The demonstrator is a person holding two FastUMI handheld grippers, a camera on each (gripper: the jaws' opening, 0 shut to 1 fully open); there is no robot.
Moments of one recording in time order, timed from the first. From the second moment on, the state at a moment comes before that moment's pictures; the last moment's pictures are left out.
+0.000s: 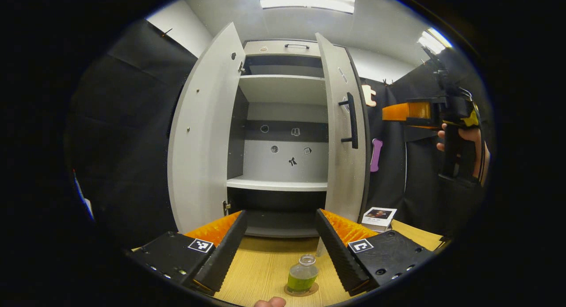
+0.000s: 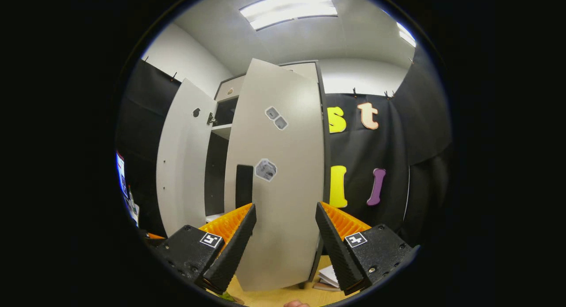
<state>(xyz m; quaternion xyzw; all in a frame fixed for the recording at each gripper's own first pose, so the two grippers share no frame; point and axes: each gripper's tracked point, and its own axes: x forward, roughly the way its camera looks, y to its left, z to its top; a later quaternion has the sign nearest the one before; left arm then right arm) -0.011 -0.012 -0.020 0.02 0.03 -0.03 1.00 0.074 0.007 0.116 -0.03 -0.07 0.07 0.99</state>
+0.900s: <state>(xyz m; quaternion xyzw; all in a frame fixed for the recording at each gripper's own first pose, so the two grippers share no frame) -0.003 0.127 0.024 -0.06 -0.01 0.14 0.99 0.005 0.003 -0.029 -0.02 0.02 0.03 1.00</state>
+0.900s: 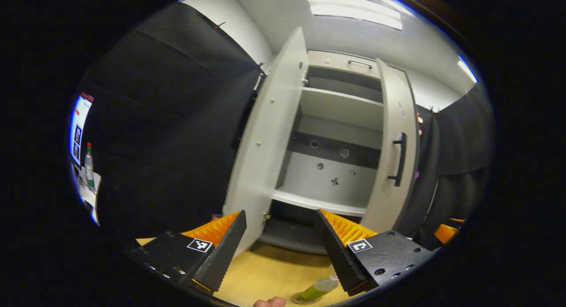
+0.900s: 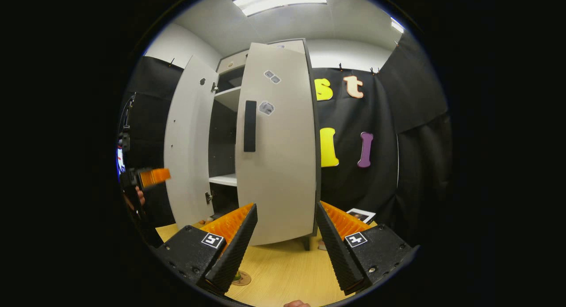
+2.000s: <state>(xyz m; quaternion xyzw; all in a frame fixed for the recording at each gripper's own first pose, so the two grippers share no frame) 0.097 0.273 0.094 -0.07 -0.04 0.19 0.98 0.016 -0.005 -0.017 -0.02 0.02 0.03 1.00</state>
